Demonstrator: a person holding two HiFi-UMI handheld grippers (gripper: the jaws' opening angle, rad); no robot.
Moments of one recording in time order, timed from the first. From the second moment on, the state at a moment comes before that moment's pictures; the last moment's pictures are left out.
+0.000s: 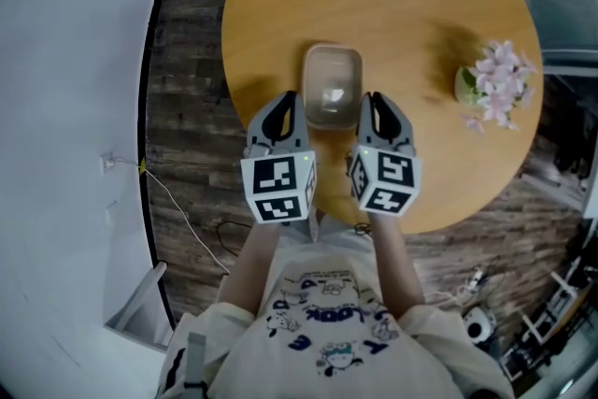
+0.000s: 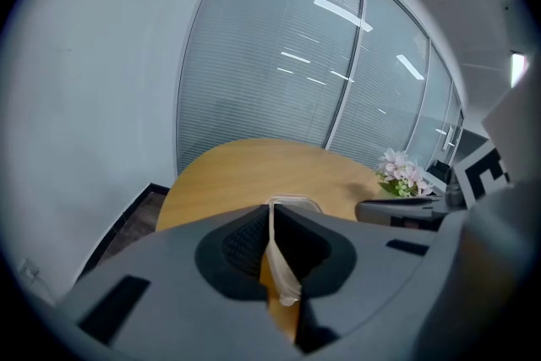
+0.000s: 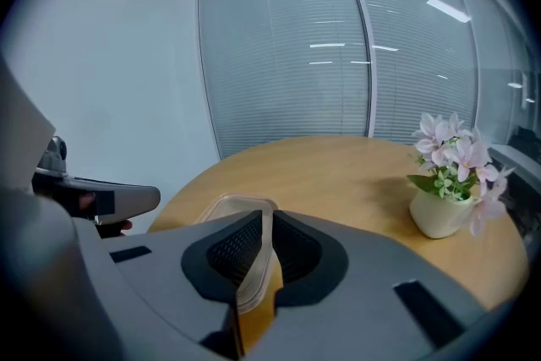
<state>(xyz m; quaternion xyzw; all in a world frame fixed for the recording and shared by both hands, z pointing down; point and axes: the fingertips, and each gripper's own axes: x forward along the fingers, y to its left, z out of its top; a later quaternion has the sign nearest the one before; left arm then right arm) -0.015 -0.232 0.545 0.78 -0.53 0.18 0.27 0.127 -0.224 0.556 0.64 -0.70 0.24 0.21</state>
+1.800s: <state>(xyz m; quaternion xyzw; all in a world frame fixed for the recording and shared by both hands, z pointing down) 0.006 -0.239 0.608 0.75 -0.52 0.23 0.32 0.132 -0.235 0.605 0.62 -0.69 0.31 0.20</state>
